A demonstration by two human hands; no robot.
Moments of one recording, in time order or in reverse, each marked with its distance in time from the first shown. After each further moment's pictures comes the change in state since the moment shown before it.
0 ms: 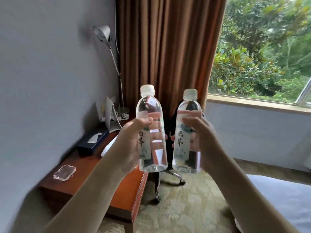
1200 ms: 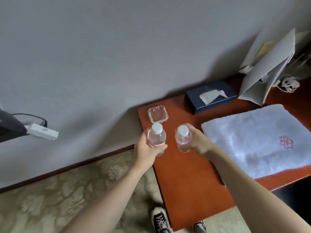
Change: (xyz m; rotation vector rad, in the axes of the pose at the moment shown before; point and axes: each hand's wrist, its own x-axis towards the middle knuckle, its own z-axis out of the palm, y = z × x) left_hand 0.083 -0.264 -0.375 0.486 1.437 -0.269; right_hand 0.335 0.452 0.279 -0.435 -1.402 0.324
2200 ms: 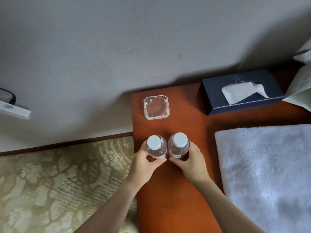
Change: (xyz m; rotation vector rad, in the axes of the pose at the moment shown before) left_hand 0.070 -0.138 0.083 0.174 0.048 -0.086; right_hand 0.091 0.167 0.021 -0.204 0.180 -0.036
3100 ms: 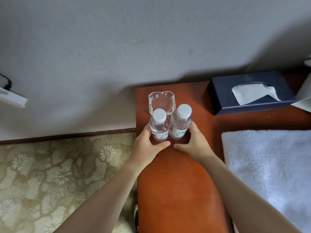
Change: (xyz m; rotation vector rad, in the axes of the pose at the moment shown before) left_hand 0.038 0.014 -0.010 0.013 0.005 0.002; right_hand 0.060 -0.015 -0.011 -0.094 -0.154 0.018
